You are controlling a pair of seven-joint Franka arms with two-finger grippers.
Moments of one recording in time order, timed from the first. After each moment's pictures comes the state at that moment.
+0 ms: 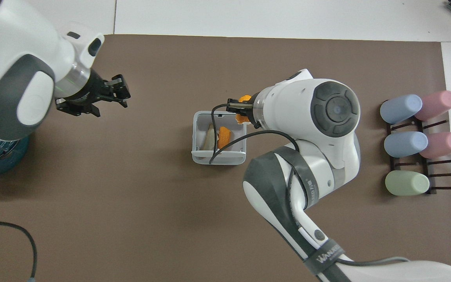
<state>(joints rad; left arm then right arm) -0.20 0.25 -0.04 -1.42 -0.07 1.63 -0.48 0.40 0.26 0.11 -1.69 0.10 2.30 0.58</state>
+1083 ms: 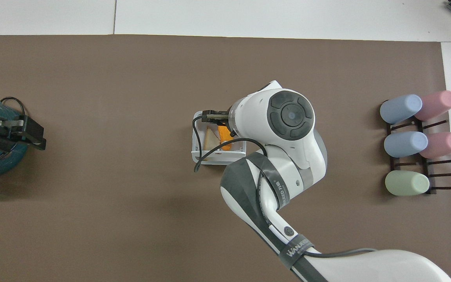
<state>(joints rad) -0.06 0.03 -0.06 -1.44 -0.04 1.32 -0.13 0.44 0.31 0.09 -1.67 0.08 2.29 0.60</state>
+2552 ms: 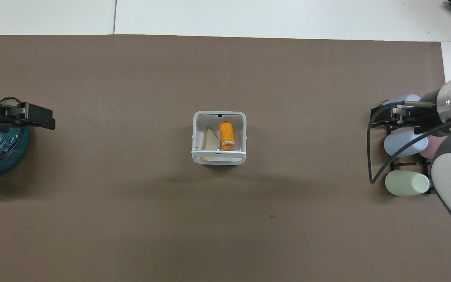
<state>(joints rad) -0.06 -0.03 -0.05 -1.60 -0.04 1.60 -0.09 0.01 -0.03 0.07 -1.67 -0.01 1.67 0.26</state>
